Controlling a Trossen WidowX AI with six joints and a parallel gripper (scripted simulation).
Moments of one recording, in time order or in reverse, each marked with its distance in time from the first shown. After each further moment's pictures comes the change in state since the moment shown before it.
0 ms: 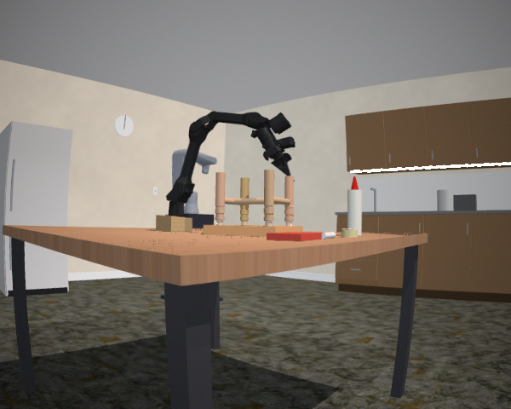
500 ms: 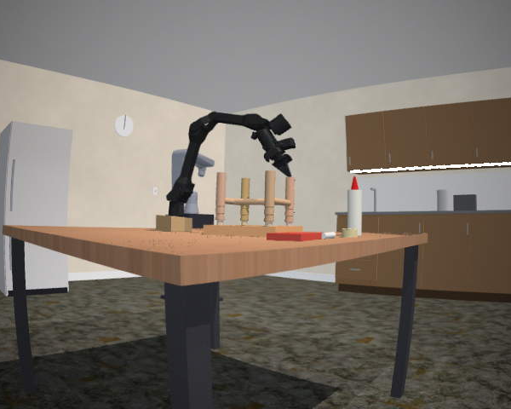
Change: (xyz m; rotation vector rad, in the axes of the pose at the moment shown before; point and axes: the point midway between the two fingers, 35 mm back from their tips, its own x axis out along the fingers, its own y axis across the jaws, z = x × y) arm 0.005 0.001 0.000 -0.001 -0.016 0.003
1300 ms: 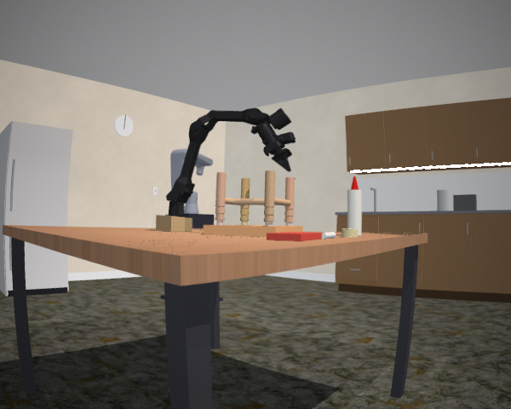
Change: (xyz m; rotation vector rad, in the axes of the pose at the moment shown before) arm -0.019 0.000 0.010 0.002 0.009 0.000
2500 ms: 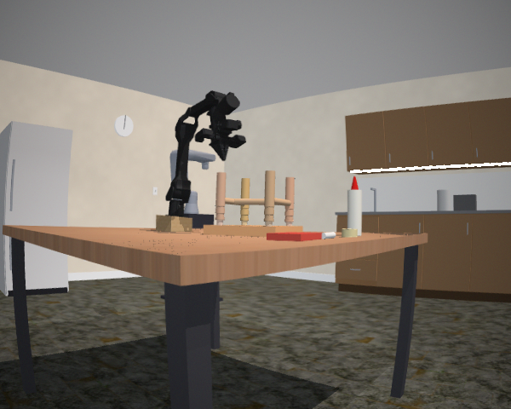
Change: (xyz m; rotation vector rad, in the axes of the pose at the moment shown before) arm -0.115 -0.153 -0.142 0.469 0.261 -0.210
